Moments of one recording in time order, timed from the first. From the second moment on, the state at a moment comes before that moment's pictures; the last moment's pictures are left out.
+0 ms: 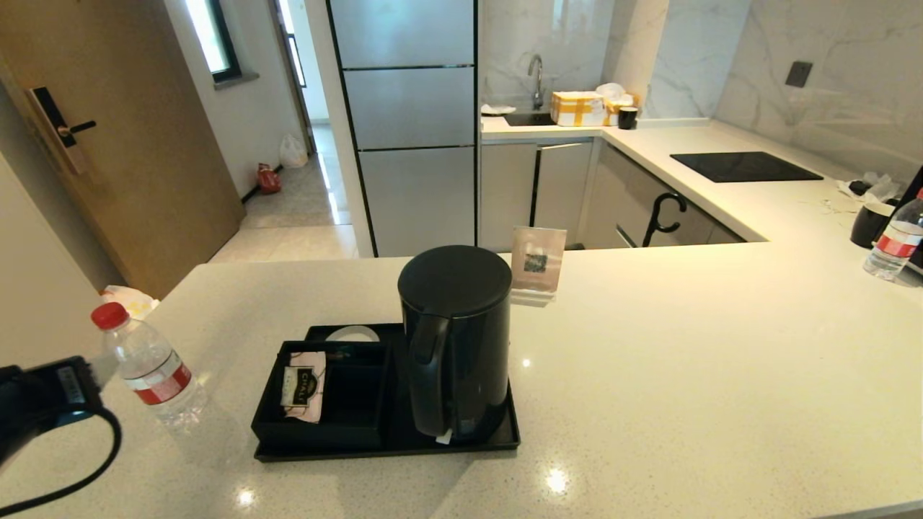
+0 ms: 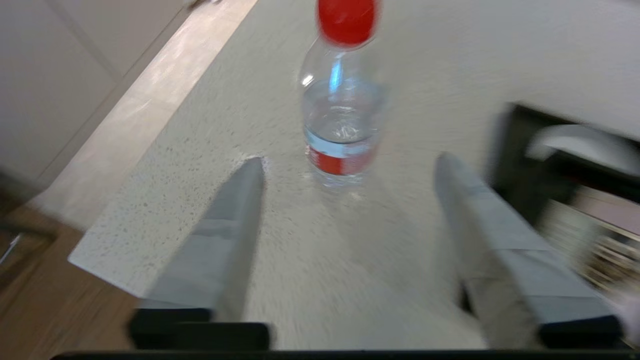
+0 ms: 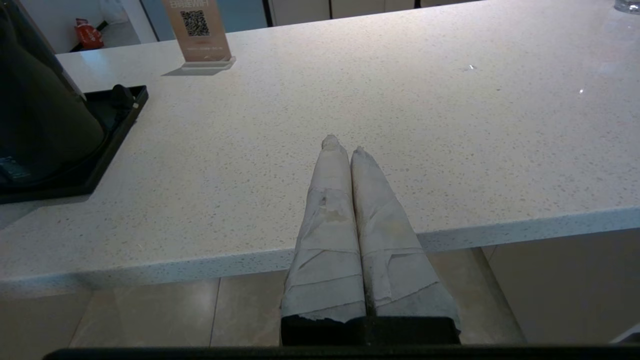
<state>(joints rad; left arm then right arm) 0.17 1.12 -0.46 -0.29 0.23 -0.12 -0.01 0.00 0.00 0.00 -0.01 0.05</state>
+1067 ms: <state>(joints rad) 0.07 0.24 -1.39 1.51 -0.29 -0.16 -0.01 0.00 0.00 0.00 -0.01 0.05</state>
